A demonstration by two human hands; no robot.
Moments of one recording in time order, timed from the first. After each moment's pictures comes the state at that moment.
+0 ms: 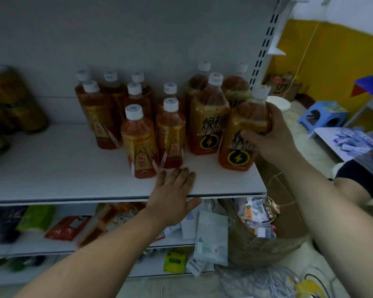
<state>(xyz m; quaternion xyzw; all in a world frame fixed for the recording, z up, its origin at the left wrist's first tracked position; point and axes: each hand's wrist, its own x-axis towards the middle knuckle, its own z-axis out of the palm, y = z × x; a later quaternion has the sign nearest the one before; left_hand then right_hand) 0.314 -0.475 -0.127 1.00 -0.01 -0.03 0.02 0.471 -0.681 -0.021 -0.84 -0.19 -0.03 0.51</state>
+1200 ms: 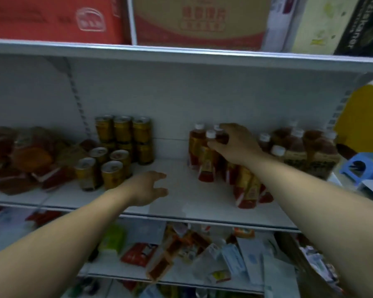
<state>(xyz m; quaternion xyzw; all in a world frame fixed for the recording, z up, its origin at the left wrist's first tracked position) 0.162 -0.182 0.000 0.97 0.18 -0.07 0.17 0.335 -0.383 0.065 -0.91 -0.33 -0.08 0.22</state>
